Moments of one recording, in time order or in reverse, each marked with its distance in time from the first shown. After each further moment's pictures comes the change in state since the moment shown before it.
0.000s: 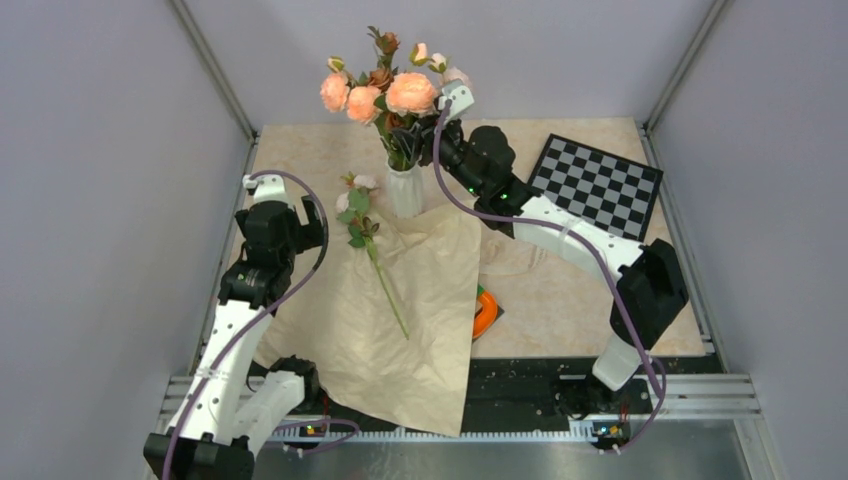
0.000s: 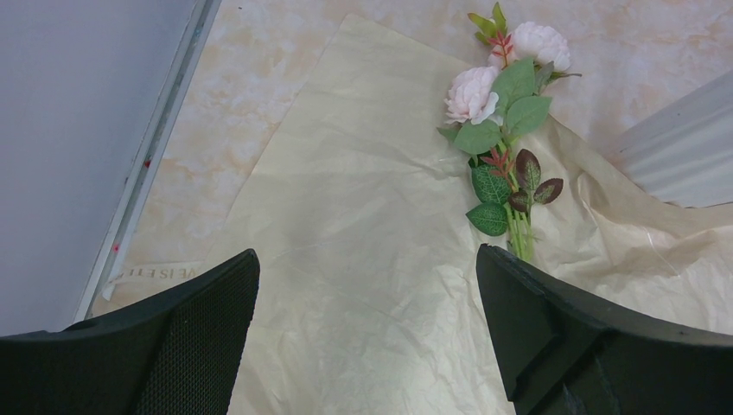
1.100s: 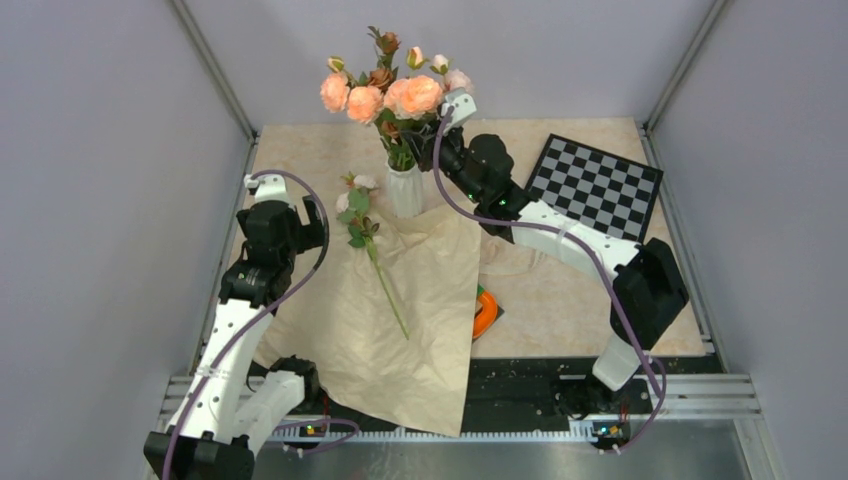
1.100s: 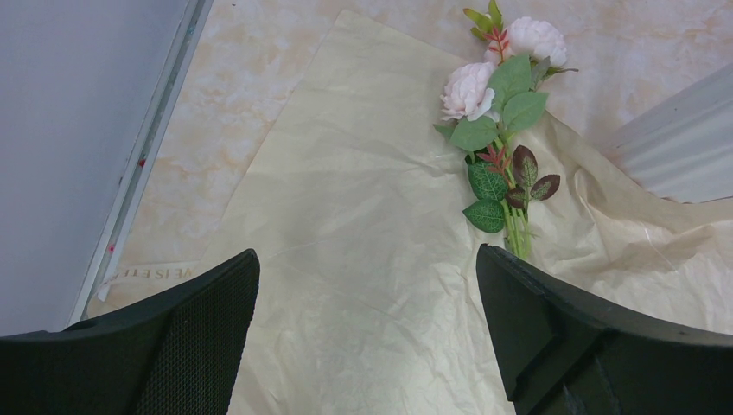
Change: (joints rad) left arm 0.000 0.006 0.000 0.000 0.011 0.000; right arm 0.000 0.000 -0.066 0.050 0.039 0.031
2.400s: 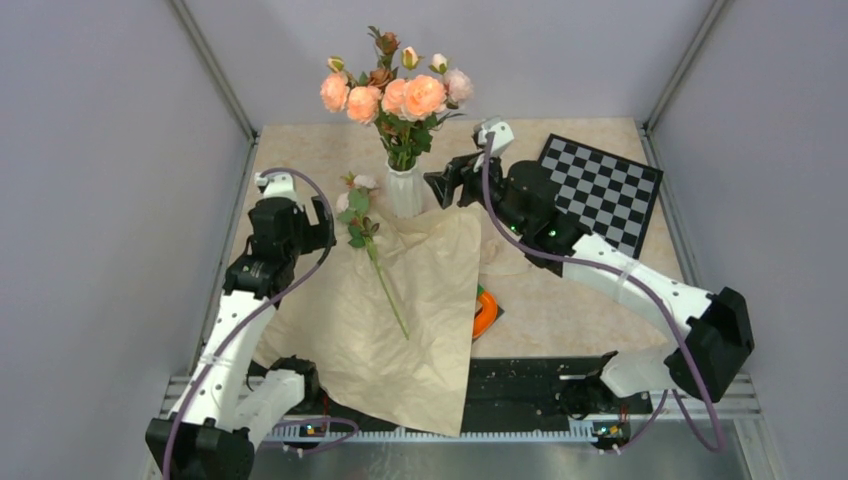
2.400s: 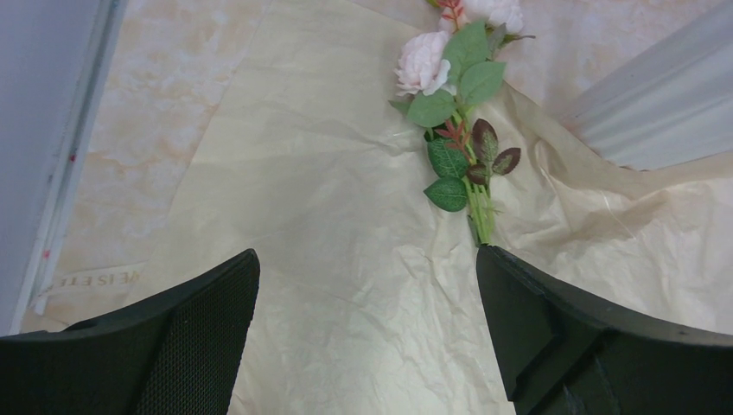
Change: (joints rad) left arm 0.000 0.040 0.000 0.000 0.094 -0.016; right arm 0.006 -0.332 -0.268 -0.213 0.002 0.033
